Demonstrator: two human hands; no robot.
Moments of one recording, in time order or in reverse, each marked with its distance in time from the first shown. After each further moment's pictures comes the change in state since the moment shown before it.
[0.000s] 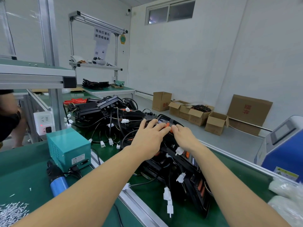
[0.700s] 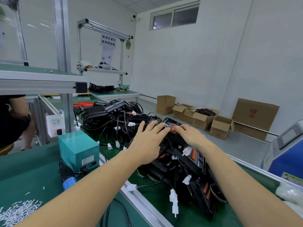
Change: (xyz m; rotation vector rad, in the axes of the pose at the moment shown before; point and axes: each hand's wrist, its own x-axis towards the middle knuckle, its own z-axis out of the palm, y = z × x) left_hand -0.026 -0.013 -0.022 -0.006 -0.018 -0.025; right_hand 0.001 -0.011 -0.023 -0.025 -0.069 0.100
